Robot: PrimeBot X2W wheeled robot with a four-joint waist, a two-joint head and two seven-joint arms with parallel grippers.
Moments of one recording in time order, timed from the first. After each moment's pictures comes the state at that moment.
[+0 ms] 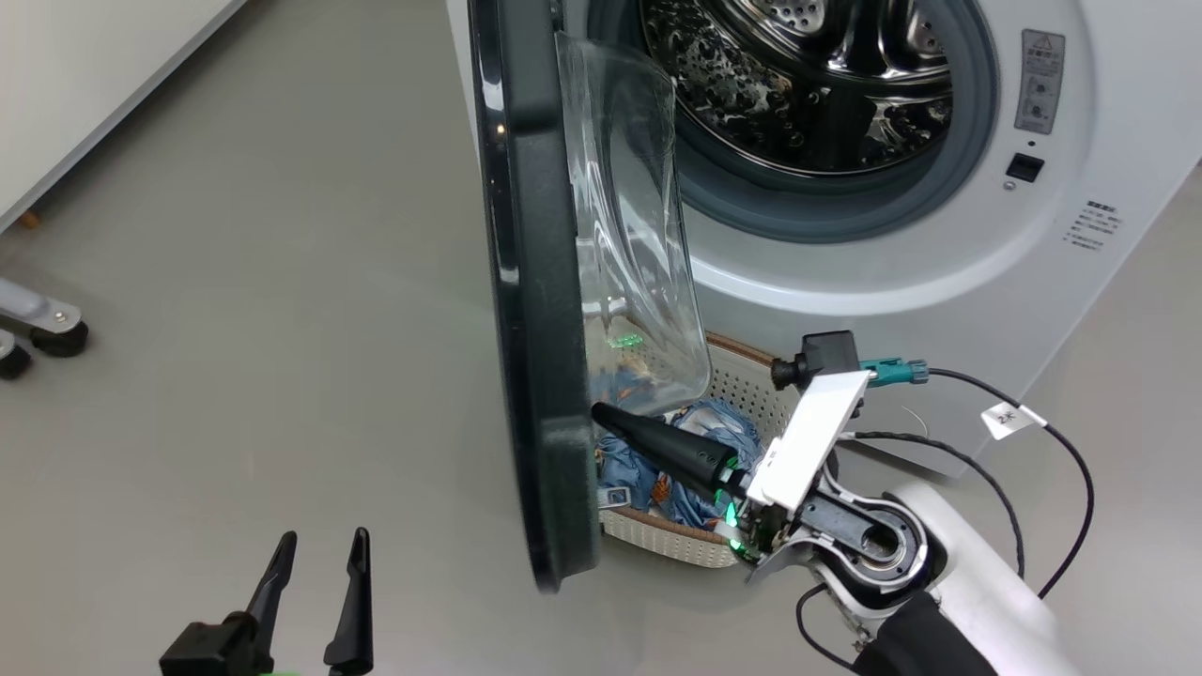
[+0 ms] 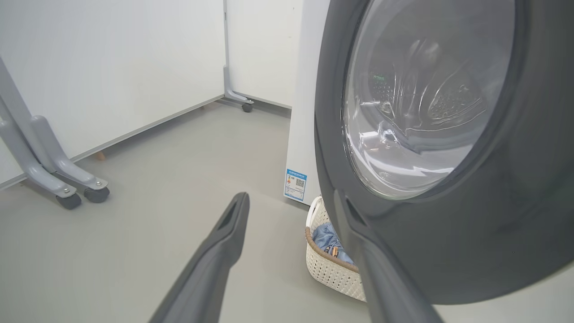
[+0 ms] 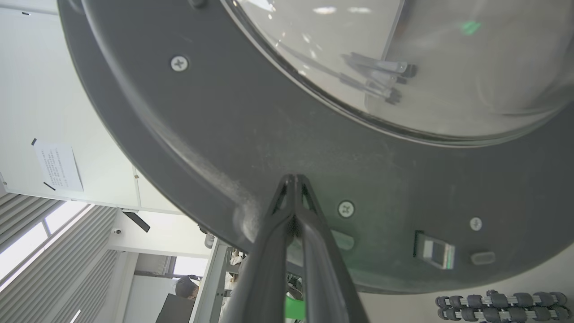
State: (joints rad) left arm 0.16 0.05 -0.12 0.11 -0.34 -0.13 -0.25; right arm -0.36 -0.07 0.60 0.21 1.70 0.13 0.49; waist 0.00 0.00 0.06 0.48
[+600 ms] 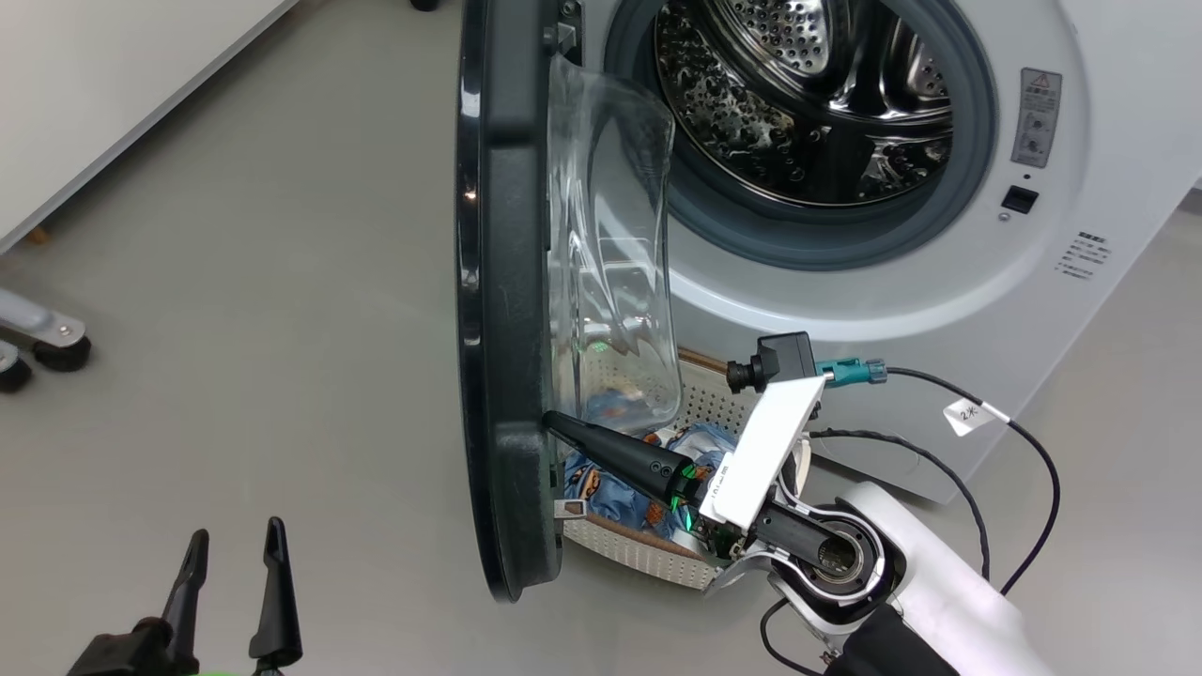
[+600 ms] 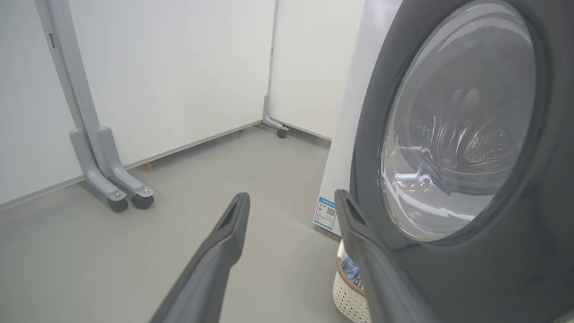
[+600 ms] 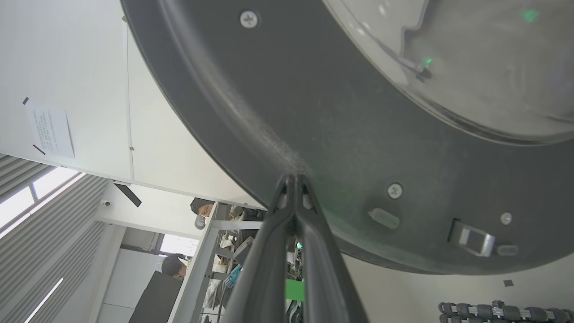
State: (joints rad) left arm 0.19 0.05 0.00 0.06 -0.36 -0.13 -0.25; right arm -0.39 -0.06 0.71 0.17 1.70 0.13 0.40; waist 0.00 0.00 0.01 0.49
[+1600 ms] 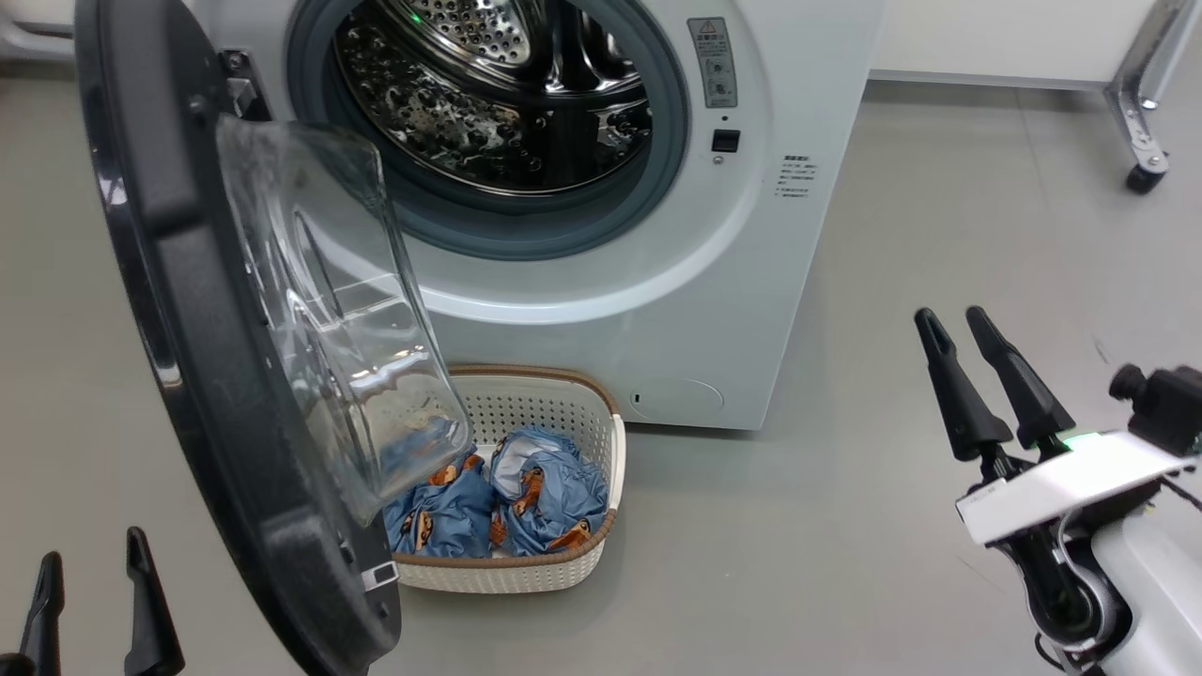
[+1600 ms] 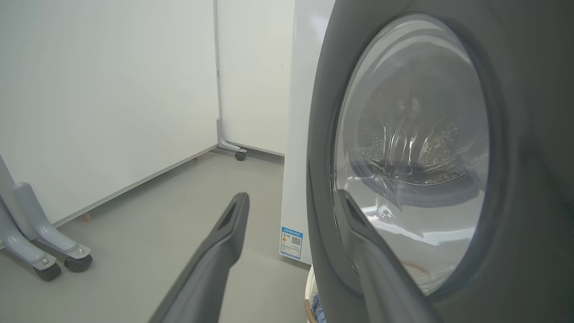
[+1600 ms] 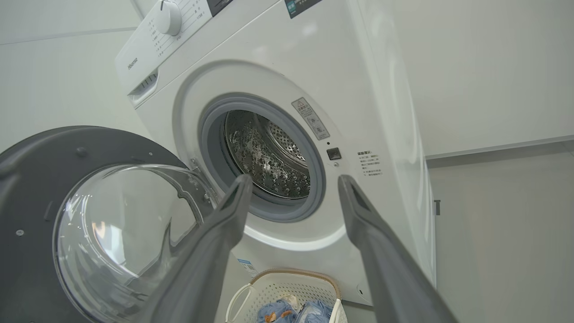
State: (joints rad) left arm 0.23 0.04 0.21 -0.01 -0.35 -0.11 -0.25; right arm -0.25 -0.42 0.52 0.09 1.00 0.13 -0.22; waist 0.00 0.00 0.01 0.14
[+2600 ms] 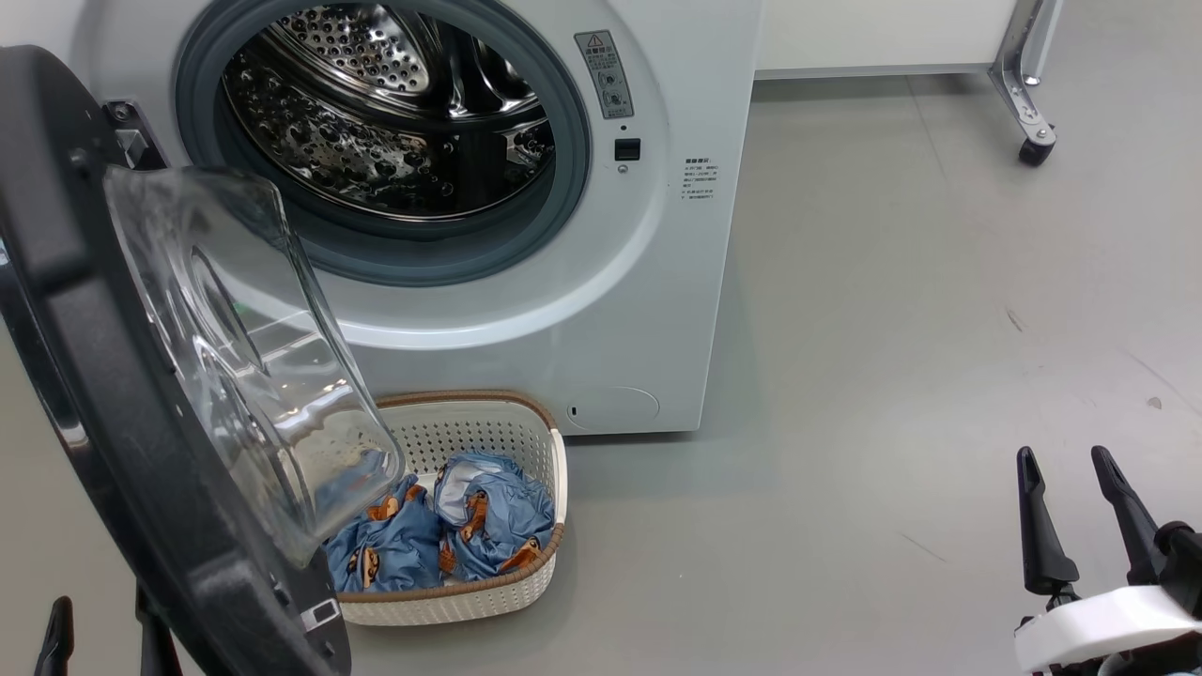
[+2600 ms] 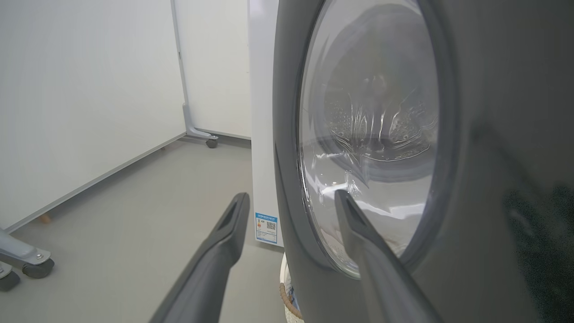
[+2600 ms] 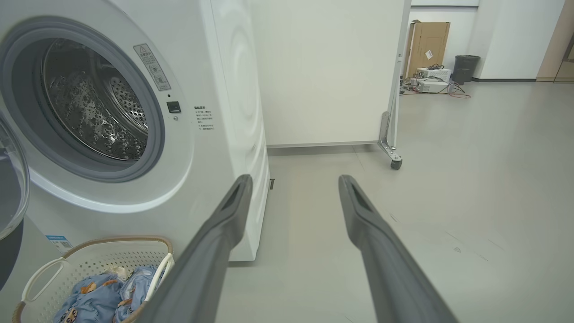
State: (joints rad) left arm 0.30 0.04 0.21 0.00 -0.35 -0.11 -0.25; right arm 0.12 -0.33 0.21 0.06 0.47 -0.03 -0.26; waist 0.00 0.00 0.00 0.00
